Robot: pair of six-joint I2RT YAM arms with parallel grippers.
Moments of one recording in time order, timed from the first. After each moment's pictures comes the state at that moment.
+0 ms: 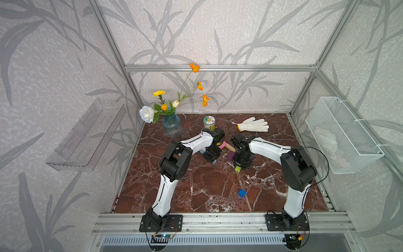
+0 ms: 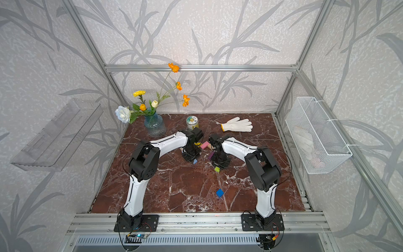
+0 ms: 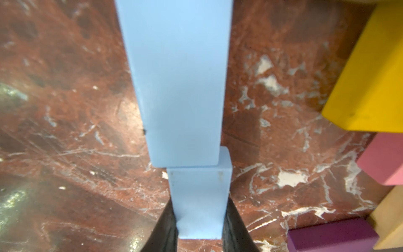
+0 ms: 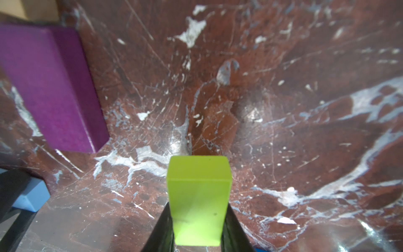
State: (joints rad) left arm -0.61 2.17 1.66 -1.01 0.10 -1.34; right arm 0.57 1.90 1.30 -0.94 -0.16 1.09
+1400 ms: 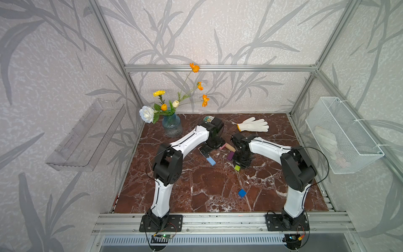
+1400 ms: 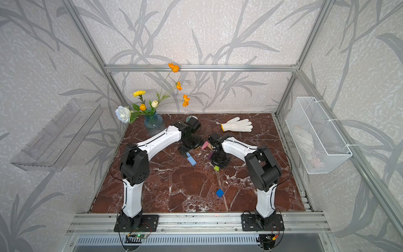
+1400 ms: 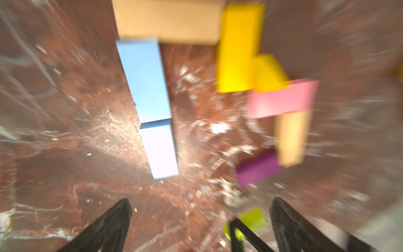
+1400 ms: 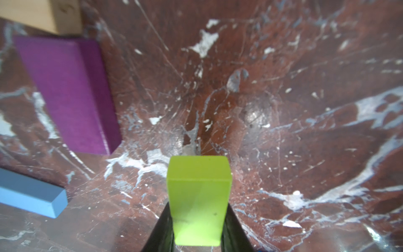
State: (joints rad) left arm -0.56 1.97 1.79 -1.09 0.07 -1.22; right arm 0.58 1.90 1.33 -0.94 -0.14 1.09
